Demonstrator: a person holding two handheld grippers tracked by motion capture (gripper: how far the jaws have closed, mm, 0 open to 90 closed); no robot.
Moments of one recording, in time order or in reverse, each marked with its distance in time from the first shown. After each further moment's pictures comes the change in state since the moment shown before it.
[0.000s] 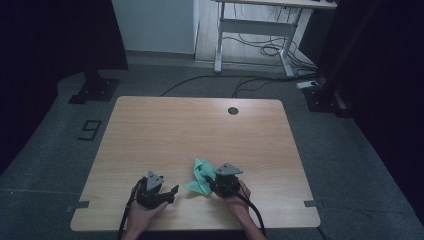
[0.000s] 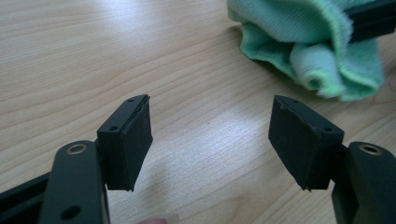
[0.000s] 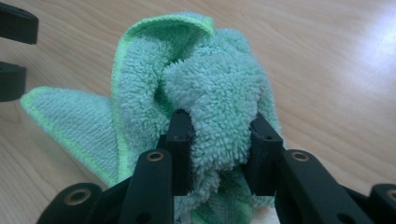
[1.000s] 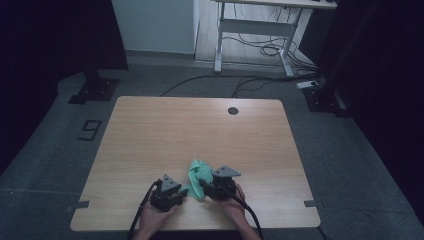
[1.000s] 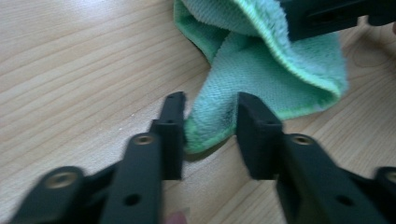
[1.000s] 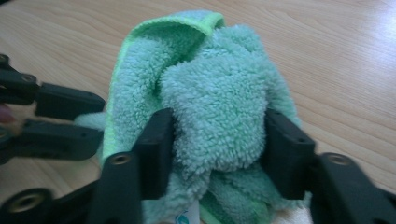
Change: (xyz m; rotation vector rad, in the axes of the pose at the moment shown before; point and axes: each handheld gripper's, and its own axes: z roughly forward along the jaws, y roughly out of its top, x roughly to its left) left arm -0.025 -0.003 0.028 0.087 -0.111 0.026; right arm 0.012 -0.005 0.005 -0.013 0.033 0.090
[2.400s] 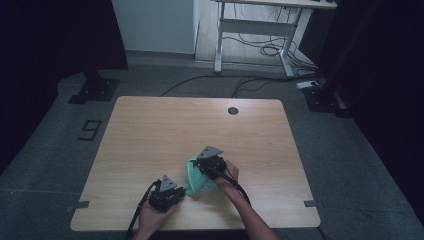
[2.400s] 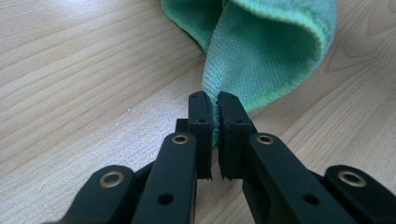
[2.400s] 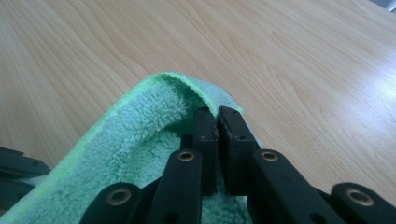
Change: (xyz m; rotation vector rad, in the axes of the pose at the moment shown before) left arm 0.003 -0.002 -0.002 0.008 -0.037 0.014; right arm -0.008 0.064 0.035 0.070 0.036 -0.317
